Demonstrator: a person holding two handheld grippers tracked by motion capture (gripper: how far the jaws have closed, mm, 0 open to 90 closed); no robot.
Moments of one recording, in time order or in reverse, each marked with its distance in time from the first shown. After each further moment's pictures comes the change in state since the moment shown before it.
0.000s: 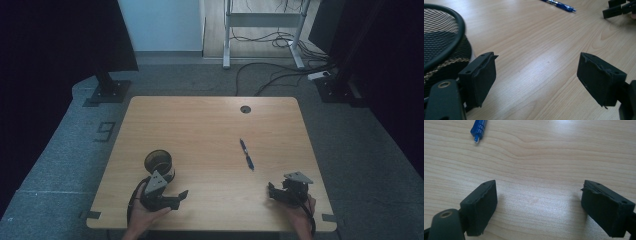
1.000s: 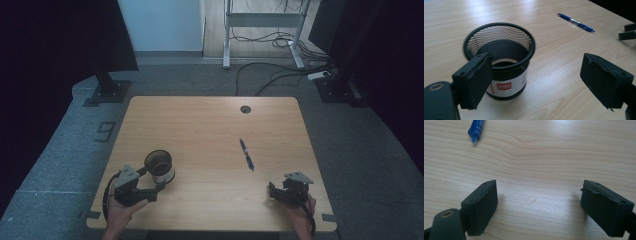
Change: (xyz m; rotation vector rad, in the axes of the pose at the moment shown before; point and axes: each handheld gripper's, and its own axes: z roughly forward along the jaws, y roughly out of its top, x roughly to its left) left arm 0.041 0.003 -0.051 -0.073 0.105 -0.108; right arm -0.001 0.000 0.000 -0.002 -0.010 0.009
